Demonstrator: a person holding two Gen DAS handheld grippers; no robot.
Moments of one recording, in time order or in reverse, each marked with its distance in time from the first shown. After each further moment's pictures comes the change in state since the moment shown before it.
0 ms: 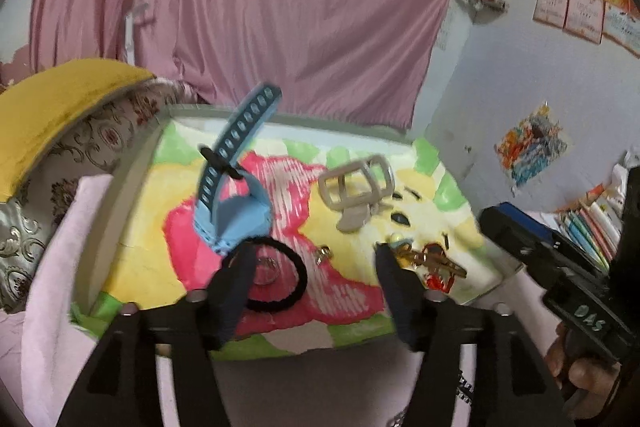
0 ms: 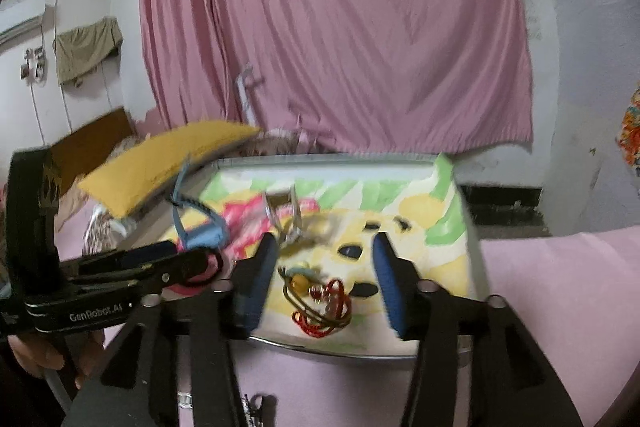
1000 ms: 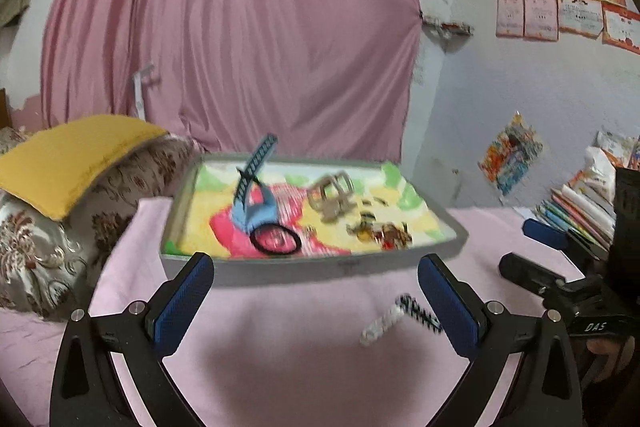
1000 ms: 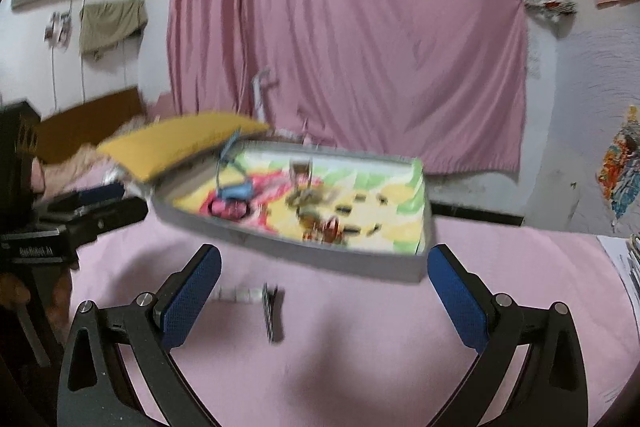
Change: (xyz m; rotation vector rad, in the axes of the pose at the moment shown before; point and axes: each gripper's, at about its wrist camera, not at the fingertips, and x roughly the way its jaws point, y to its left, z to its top) left arm -0.105 -0.015 -0.043 0.098 -0.147 -0.002; right arm -0.104 0.005 -0.040 -0.154 0.017 -0.011
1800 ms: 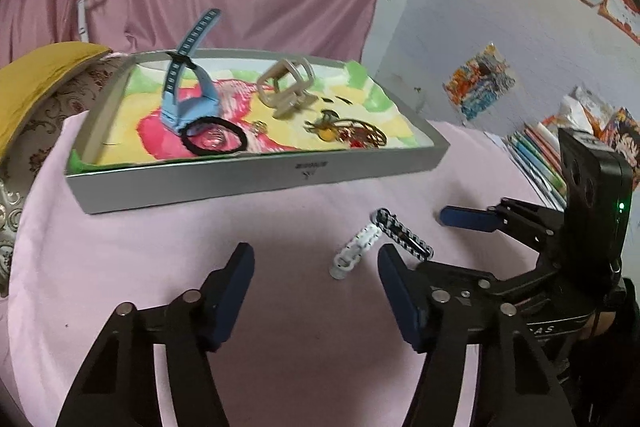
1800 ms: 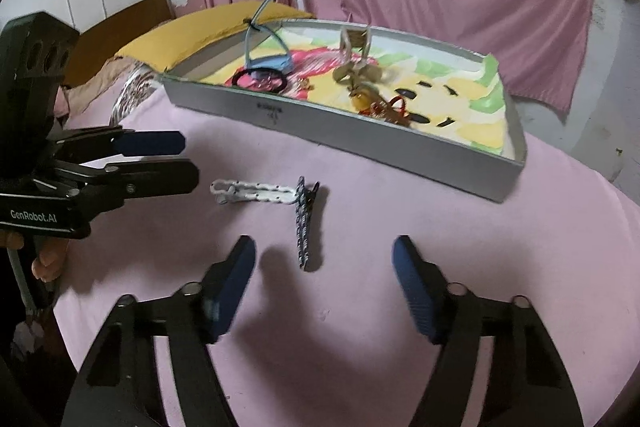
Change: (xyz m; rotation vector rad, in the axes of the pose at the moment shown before) left arm 0.057 -0.004 -0.027 0.007 0.345 -0.185; right arm 0.064 0.027 -0.026 -0.079 0.385 0.138
